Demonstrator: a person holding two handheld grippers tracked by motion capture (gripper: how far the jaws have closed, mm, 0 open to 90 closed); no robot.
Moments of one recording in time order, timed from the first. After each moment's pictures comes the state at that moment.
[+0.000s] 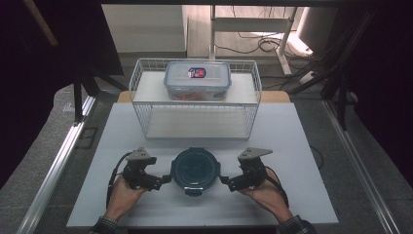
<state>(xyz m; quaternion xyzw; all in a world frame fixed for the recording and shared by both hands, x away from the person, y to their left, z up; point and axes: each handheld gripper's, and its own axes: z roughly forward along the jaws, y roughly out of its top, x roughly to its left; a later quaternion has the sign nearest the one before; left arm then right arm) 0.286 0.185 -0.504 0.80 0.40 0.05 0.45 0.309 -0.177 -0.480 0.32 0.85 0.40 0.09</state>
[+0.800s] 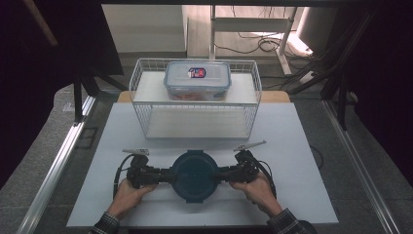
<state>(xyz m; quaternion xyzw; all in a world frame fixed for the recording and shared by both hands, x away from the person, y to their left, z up) 0.293 0.193 -0.521 0.74 0.39 -0.16 0.52 0.330 -0.165 -0.490 0.37 0.81 0.43 -0.15</state>
